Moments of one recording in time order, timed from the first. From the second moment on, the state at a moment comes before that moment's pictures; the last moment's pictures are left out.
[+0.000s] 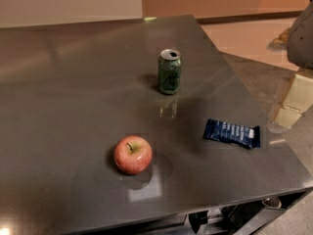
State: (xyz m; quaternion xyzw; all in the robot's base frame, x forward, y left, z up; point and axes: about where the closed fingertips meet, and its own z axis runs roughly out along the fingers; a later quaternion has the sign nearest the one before) arm 0.438 -0.217 0.976 -0.60 0.78 -0.03 0.16
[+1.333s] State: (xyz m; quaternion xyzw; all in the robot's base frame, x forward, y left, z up) arm 0.546 -0.159 0.960 -0.62 0.75 0.04 0.22
